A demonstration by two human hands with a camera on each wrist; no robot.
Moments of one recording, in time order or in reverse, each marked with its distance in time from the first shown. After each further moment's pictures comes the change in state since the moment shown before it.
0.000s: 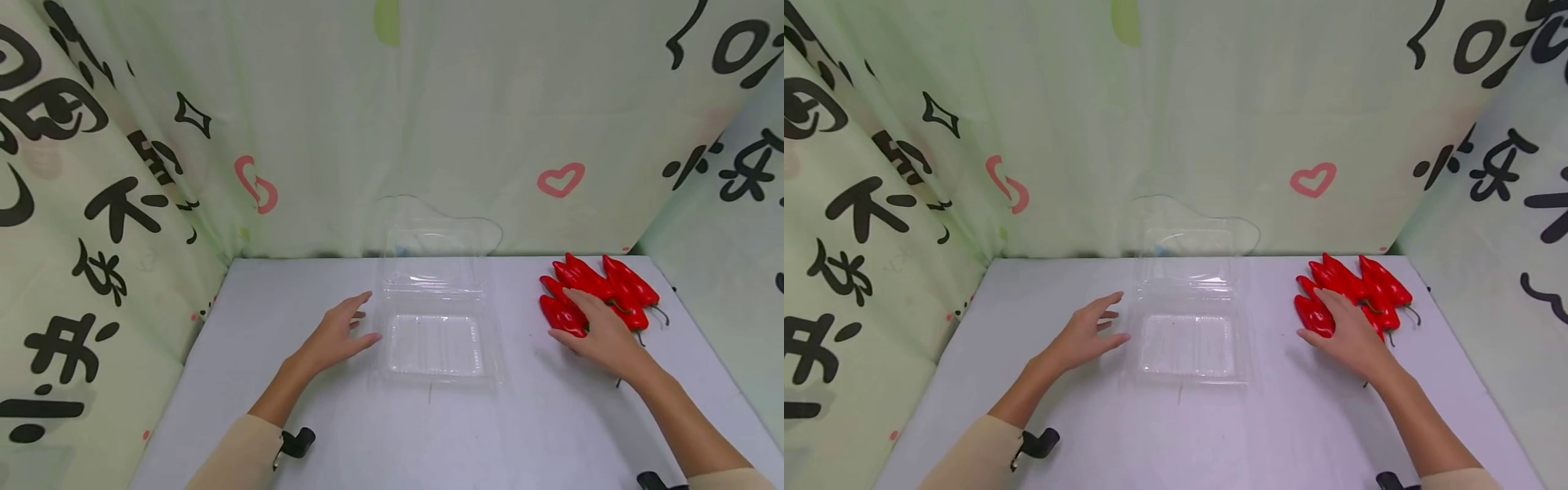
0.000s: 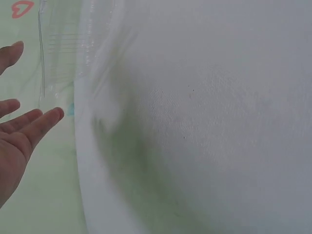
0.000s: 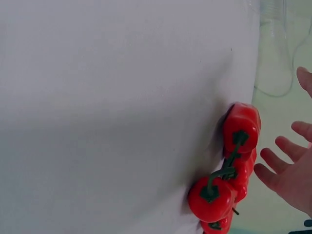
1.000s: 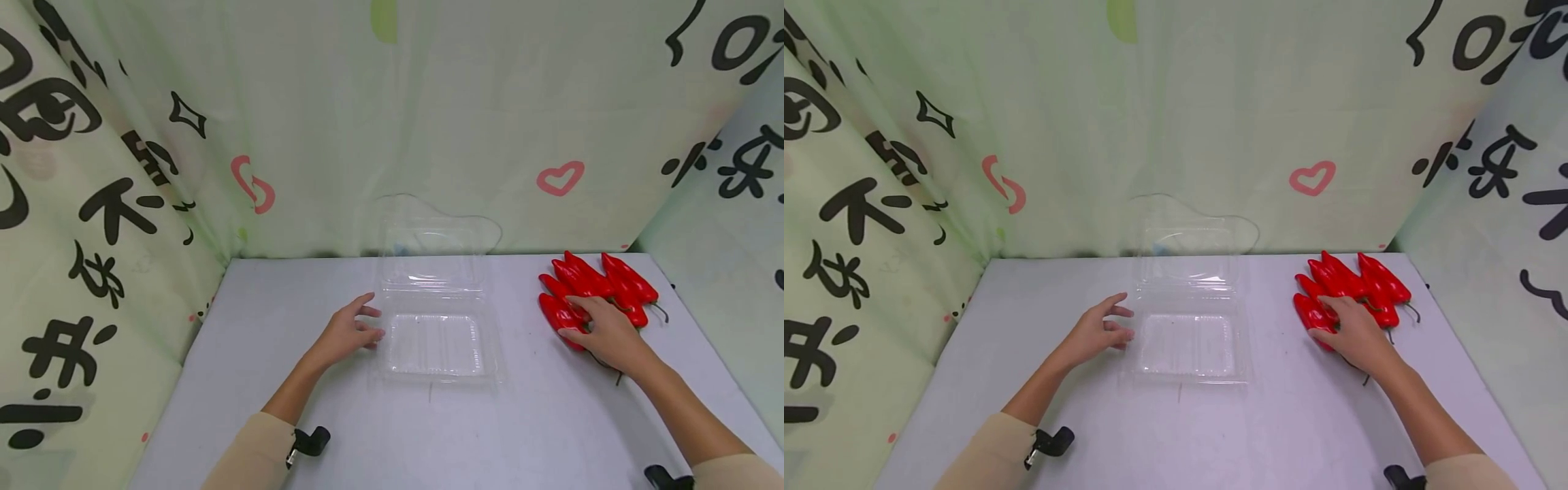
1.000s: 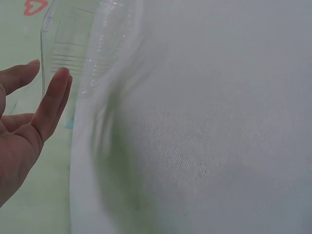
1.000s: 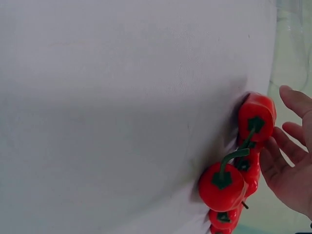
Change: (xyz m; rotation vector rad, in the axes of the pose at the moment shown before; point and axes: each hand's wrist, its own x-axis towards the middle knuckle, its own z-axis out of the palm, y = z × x) left_hand 0.012 0.004 0.011 -0.412 -0.073 -0.202; right_hand 0.005 0.015 -0.003 -0.027 -0.031 0.025
